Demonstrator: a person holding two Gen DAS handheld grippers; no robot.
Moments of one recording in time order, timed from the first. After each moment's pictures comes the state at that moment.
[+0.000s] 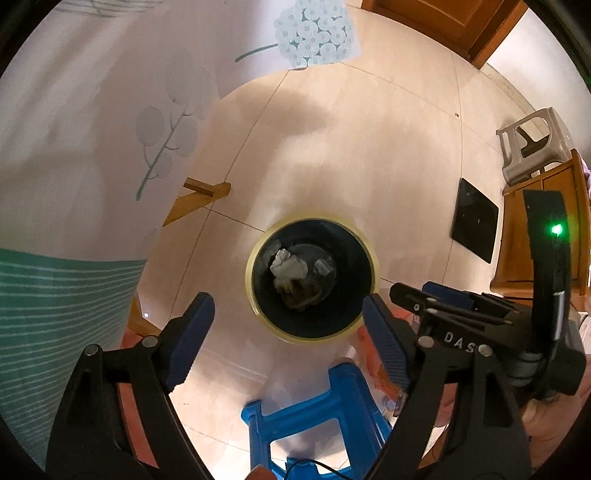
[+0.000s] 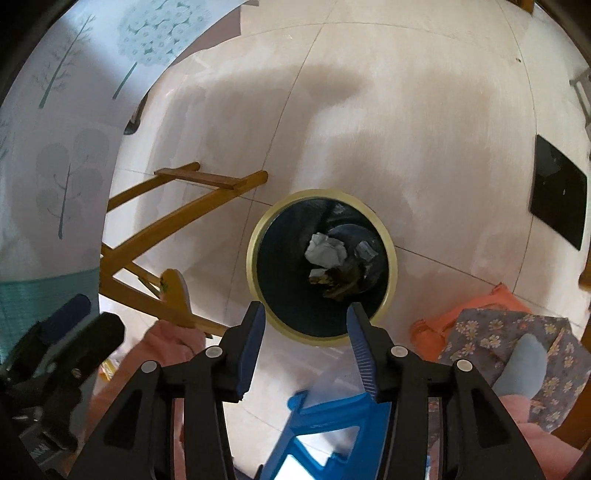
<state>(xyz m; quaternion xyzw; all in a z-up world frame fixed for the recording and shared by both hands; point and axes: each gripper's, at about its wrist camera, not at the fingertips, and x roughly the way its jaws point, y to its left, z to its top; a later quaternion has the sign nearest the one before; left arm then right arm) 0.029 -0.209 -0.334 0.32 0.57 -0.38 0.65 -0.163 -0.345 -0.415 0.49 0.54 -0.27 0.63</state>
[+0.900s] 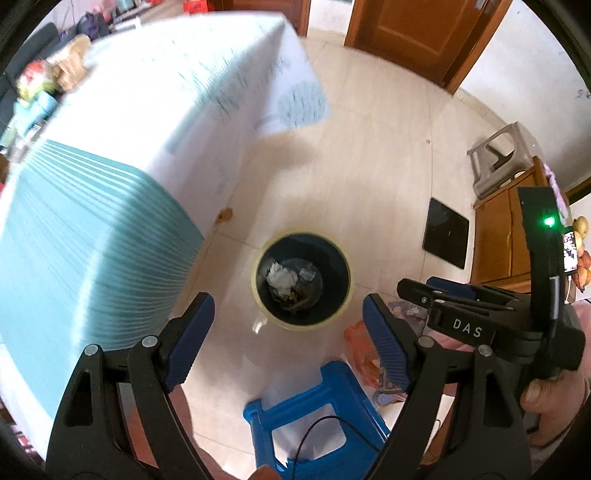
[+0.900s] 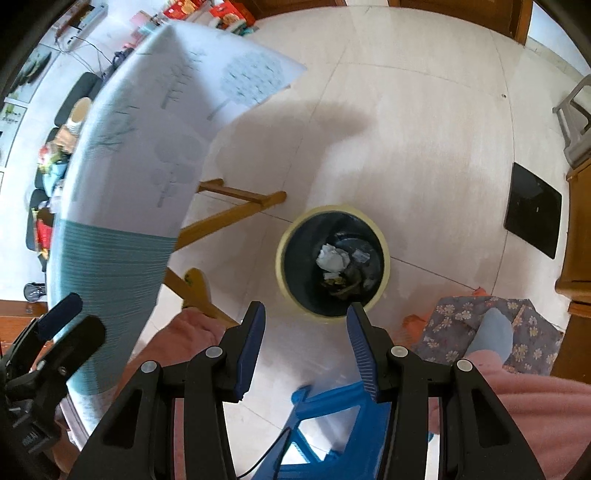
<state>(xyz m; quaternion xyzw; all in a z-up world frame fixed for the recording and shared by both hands) 0.009 -0.134 -0.186 0.29 0.52 -0.43 0.67 -0.192 -0.285 -0.257 0.45 0.50 -0.29 0.68</state>
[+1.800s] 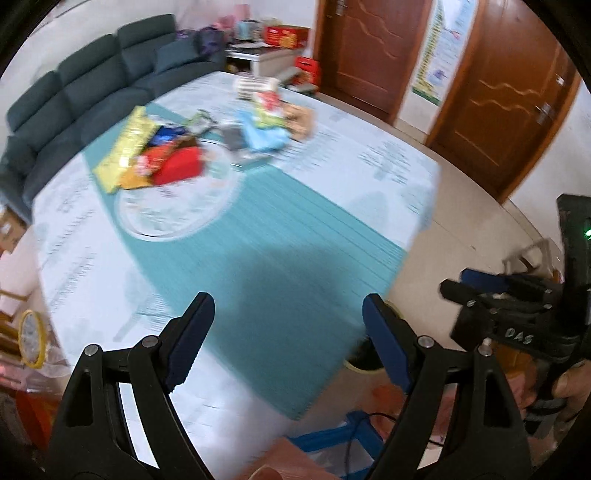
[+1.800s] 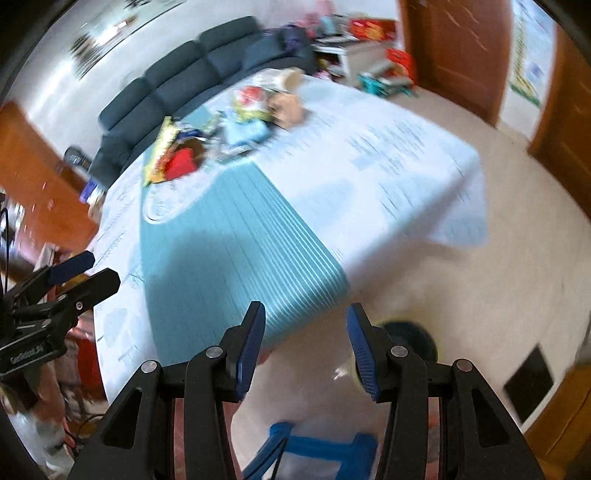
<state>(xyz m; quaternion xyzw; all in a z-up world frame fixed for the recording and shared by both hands) 0.161 0.056 -0.050 0.16 0.47 -0.33 0.81 0.031 -0.165 -0.071 0.21 0.50 -0.14 0.83</state>
